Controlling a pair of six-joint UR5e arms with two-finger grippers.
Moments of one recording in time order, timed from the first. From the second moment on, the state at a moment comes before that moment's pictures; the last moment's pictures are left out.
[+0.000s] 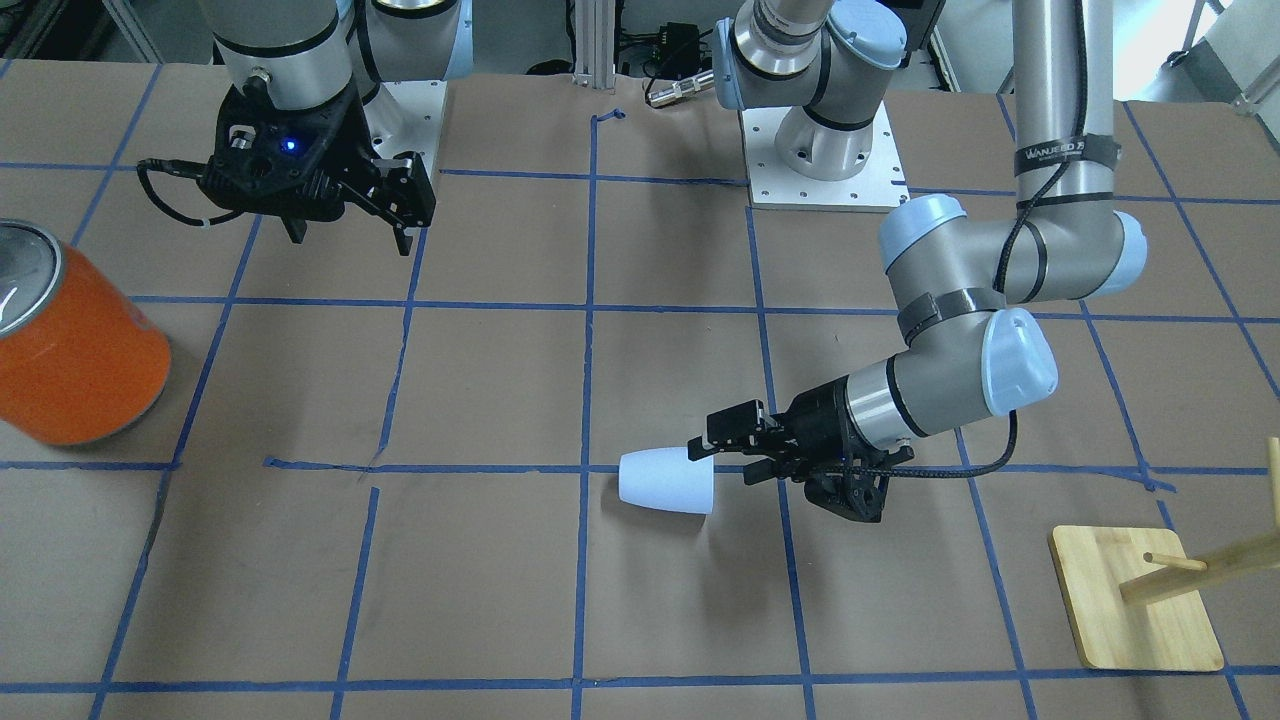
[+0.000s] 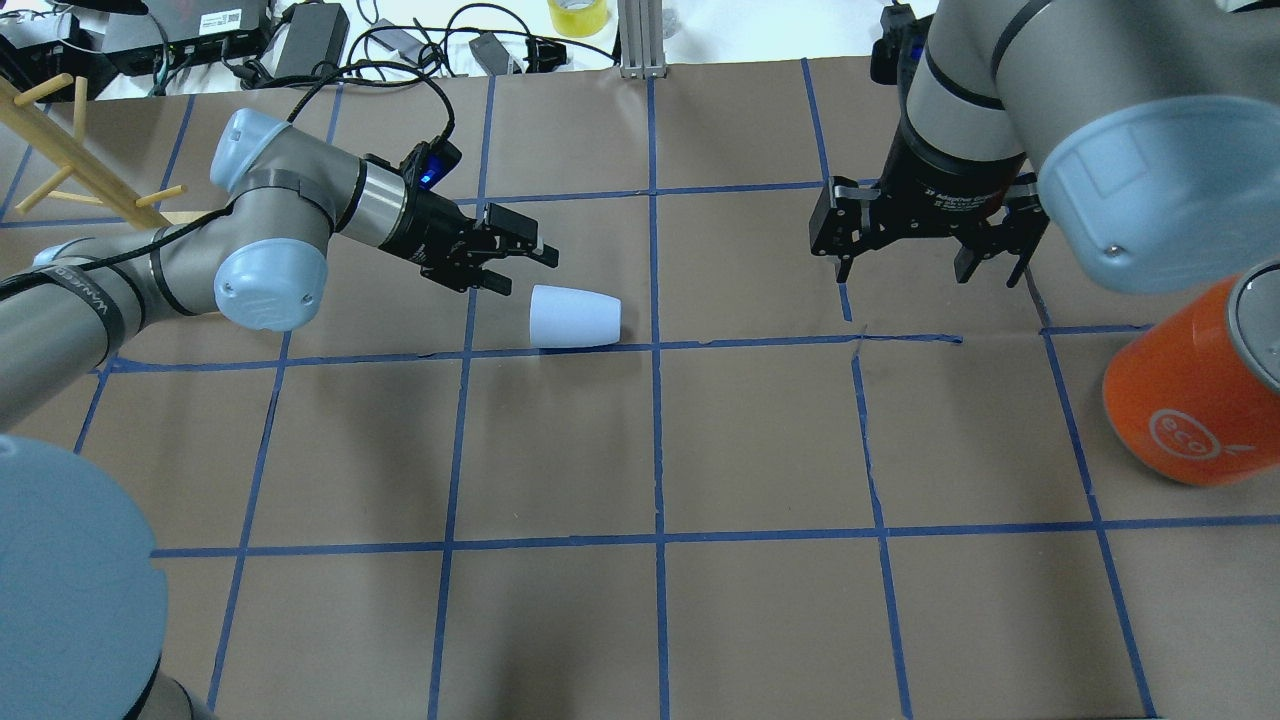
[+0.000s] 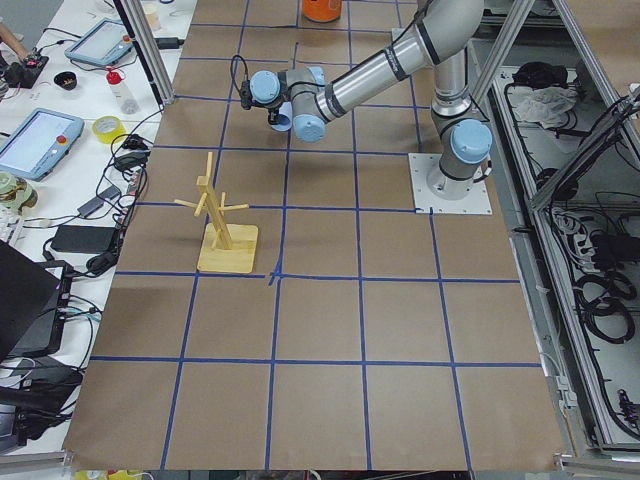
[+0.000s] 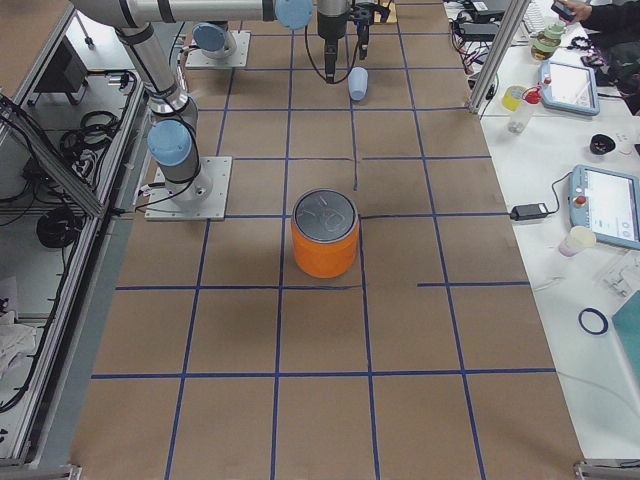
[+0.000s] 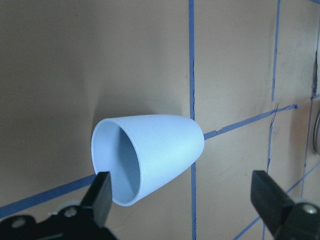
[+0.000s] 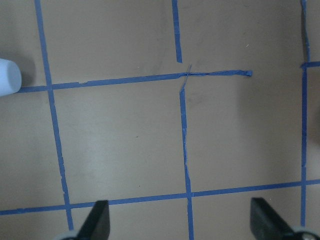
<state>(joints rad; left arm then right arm) -1.44 -2.01 -1.81 -1.00 0.79 0.20 1.65 -1.62 1.66 -1.61 -1.57 0.15</state>
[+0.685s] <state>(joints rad) -1.44 -2.06 -1.83 -0.98 0.74 0.20 1.49 -1.61 1.66 -1.61 -1.46 0.16</state>
